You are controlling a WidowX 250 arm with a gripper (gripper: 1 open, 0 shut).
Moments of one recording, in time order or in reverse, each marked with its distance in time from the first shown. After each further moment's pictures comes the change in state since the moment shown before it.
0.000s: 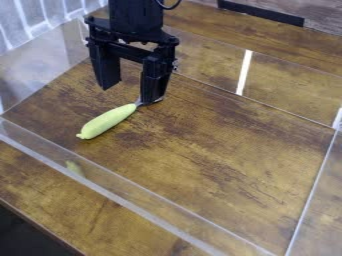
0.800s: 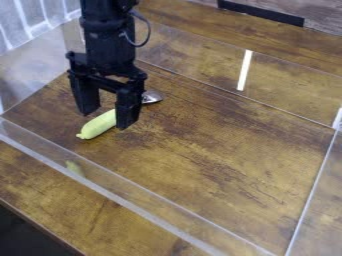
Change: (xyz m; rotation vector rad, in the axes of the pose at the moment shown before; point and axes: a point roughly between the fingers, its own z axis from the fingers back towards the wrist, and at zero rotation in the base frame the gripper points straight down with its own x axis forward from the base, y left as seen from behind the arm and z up) arm -0.003 0.042 -0.051 -0.013 0.015 0.028
